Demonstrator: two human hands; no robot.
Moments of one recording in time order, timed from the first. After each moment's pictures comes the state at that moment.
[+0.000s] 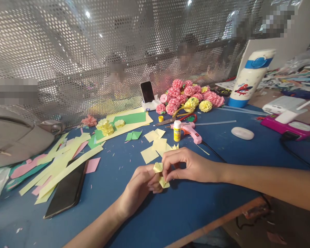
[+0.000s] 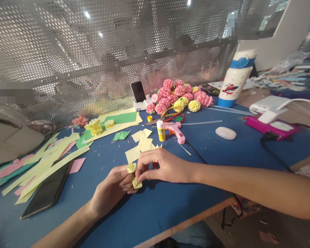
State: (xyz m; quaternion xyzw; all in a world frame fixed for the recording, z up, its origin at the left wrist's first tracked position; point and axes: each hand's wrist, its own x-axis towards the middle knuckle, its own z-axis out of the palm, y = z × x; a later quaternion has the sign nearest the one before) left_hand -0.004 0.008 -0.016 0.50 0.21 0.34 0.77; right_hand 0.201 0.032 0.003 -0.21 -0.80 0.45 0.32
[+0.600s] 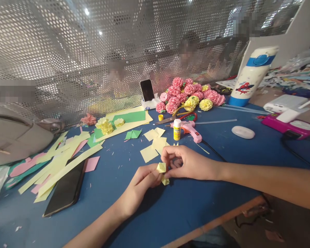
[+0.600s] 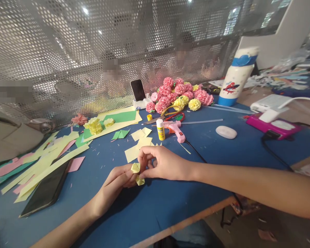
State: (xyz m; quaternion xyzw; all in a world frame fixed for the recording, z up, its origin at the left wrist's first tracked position) left_hand -0.006 0.008 -0.014 0.64 0.30 0.31 0.64; right_hand 0.197 0.032 0.000 -0.30 -0.72 0.54 0.30
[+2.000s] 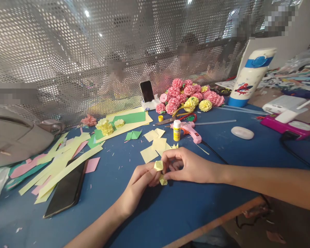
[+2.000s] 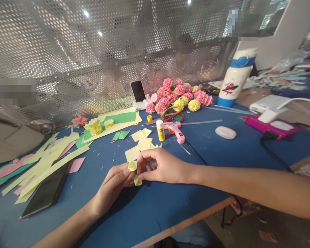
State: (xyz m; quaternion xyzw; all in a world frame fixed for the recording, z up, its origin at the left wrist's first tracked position) left_hand -0.008 0.009 -0.019 0.61 0.28 0.35 0.65; right_hand 0.194 0.027 0.002 -0.31 -0.72 0.55 0.30
